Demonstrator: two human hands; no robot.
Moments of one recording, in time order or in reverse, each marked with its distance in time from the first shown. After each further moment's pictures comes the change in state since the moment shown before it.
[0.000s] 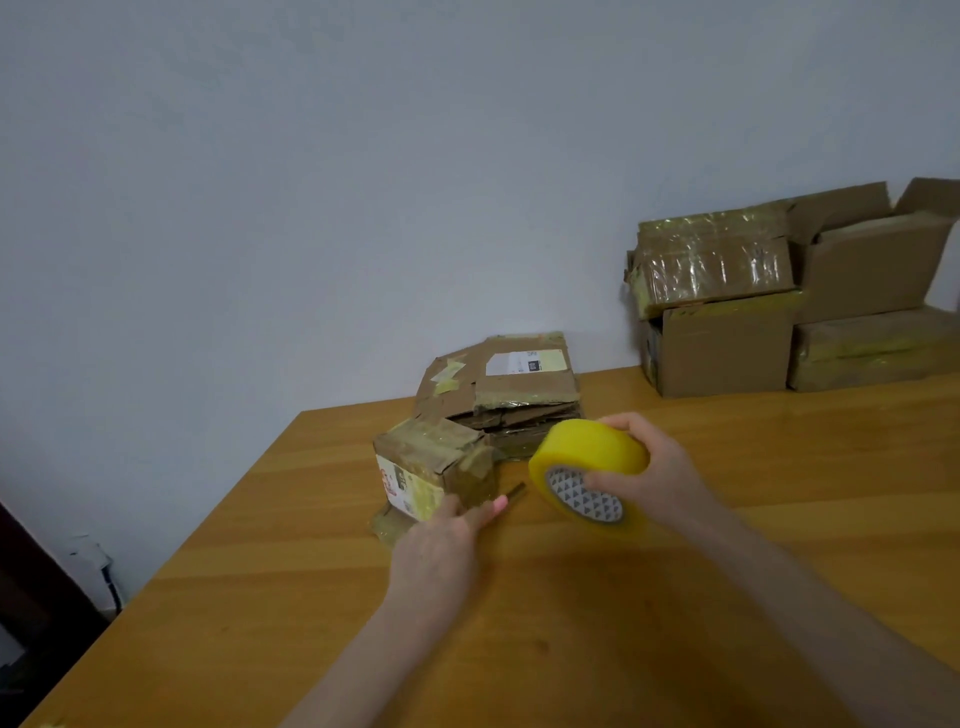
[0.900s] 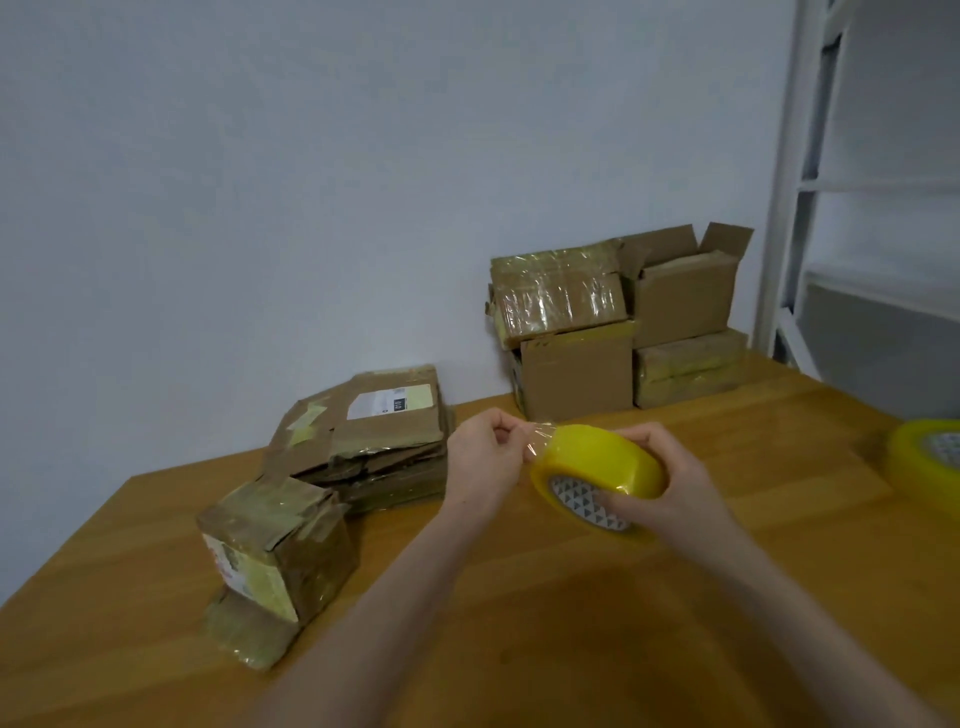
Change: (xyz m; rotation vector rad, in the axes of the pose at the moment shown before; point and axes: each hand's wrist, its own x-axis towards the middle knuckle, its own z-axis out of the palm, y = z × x) left_hand 0.127 0.171 -0.037 -1.073 0.134 -0.062; right_hand -0.037 0.037 -0.126 -0.090 0.246 -0.098
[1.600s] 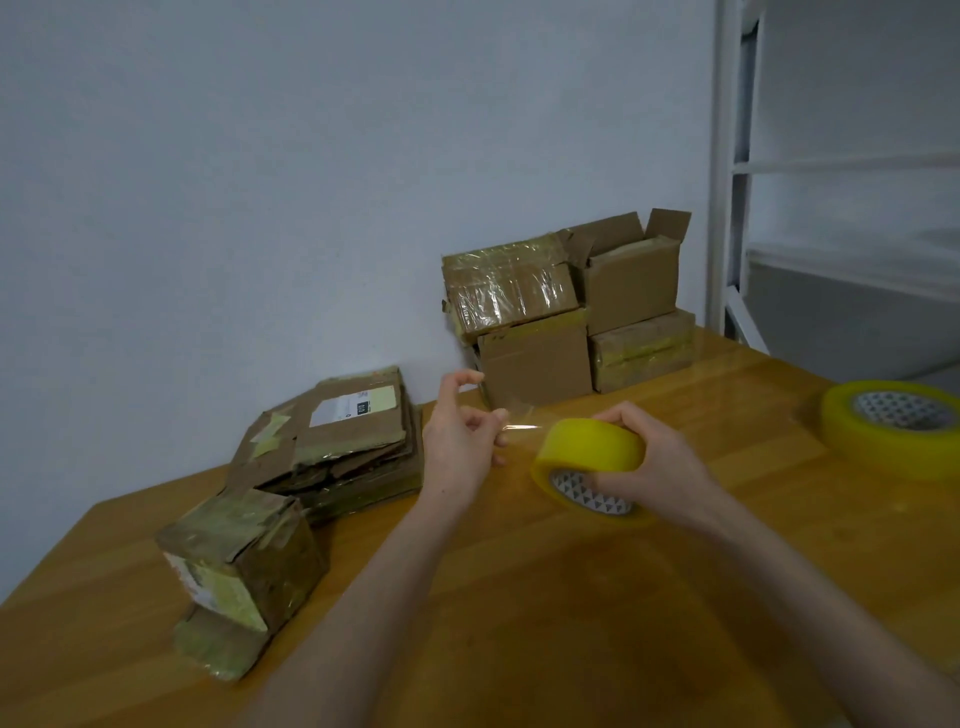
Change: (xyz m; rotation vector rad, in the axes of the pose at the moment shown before) left_hand -0.006 0.014 0.020 -0.146 0.008 0.085; right_hand -0.002 0.006 -0.034 -0.164 -0.048 0.142
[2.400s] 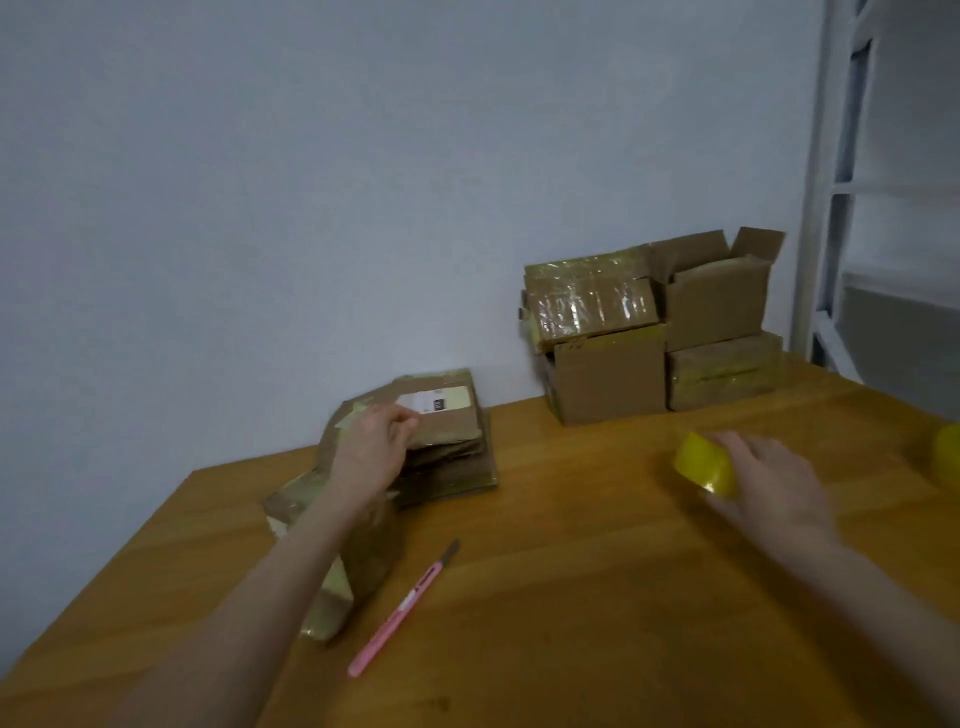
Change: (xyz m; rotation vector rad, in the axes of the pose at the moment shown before) left_hand 0.027 -0.056 -0.156 0.709 0.060 0.081; right_hand -0.003 0.018 0.000 -0.868 0.162 0.091
